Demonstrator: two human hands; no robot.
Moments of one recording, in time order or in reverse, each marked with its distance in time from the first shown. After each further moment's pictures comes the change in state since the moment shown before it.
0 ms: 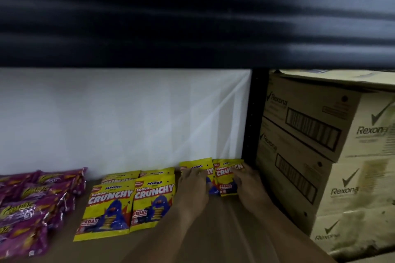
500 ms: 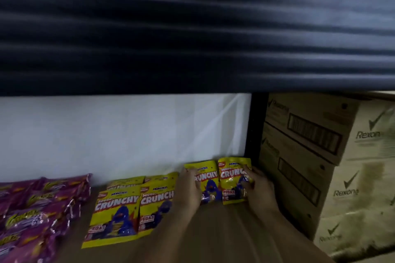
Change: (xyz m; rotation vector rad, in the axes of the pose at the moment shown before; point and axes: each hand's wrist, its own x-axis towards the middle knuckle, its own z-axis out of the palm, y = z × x) left_hand -0.003 -0.013 -0.022 -0.350 0.139 -0.184; right_hand -0.014 -0.011 -0.012 0.119 0.174 0.130
